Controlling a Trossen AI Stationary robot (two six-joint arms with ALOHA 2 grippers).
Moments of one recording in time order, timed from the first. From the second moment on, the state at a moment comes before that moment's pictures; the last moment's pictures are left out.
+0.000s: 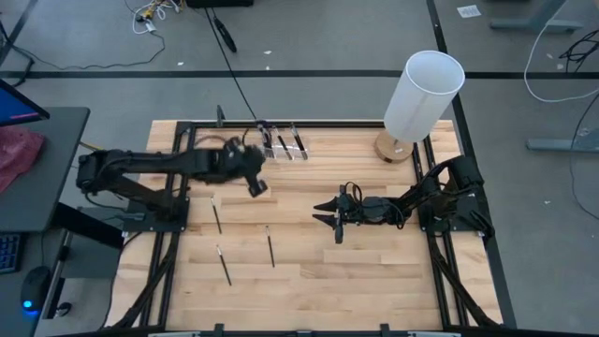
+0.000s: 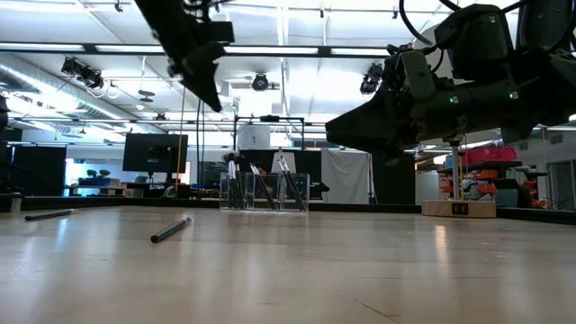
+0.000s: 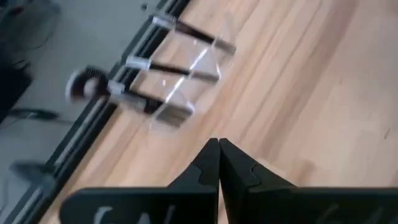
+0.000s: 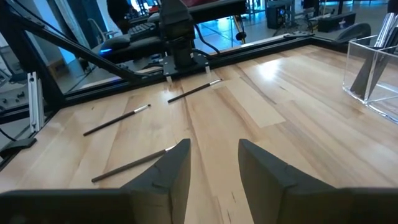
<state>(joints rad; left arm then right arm) 0.08 1.32 1.04 -0.68 -0.54 -0.23 0.18 1.79 0.41 1.23 0.27 0.25</state>
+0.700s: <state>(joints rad) -0.28 1.25 0.62 -0.78 -0.53 -1.32 0.19 1.79 0.42 1.18 0.27 0.23</state>
